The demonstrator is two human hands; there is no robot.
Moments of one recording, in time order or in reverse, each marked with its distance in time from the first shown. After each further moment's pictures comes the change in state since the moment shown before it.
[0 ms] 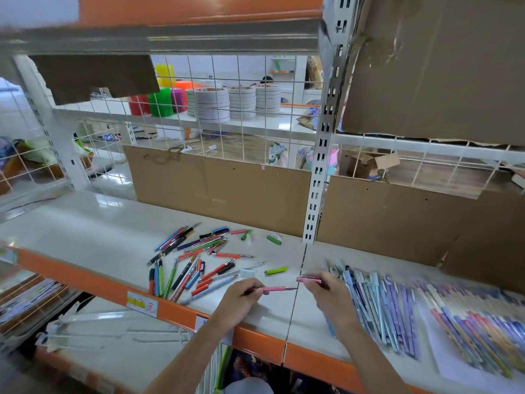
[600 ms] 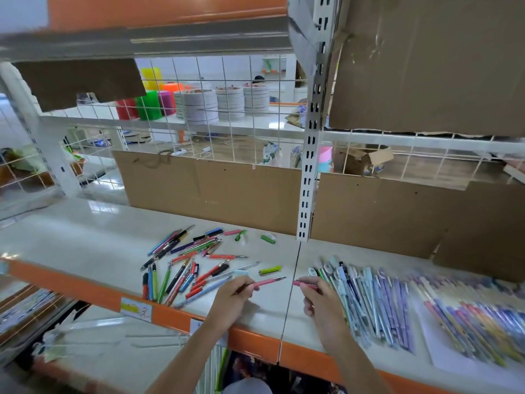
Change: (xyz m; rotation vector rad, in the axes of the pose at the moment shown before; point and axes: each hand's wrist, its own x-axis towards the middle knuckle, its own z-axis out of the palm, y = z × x) left_hand 0.003 -0.008 0.004 -0.124 0.102 -0.025; right_hand -0.014 0.012 0.008 0.476 0.001 0.196
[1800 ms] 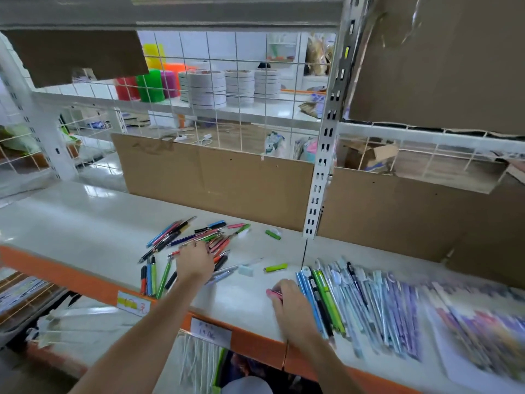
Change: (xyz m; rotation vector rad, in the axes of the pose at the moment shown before) left_hand 0.078 -0.033 -0.073 0.933 0.268 -0.259; right_hand 0.025 0.039 0.049 -1.095 -0.144 -0.293
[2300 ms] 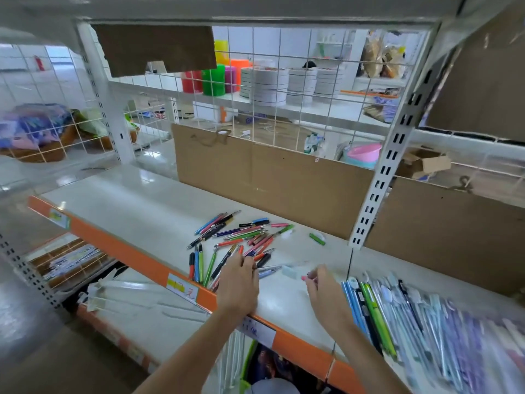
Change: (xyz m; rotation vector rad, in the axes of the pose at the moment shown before) left_hand -0.065 -0.013 0.004 -0.217 0.188 0.145; right_hand 0.031 -0.026 0.004 -0.021 0.031 -0.017
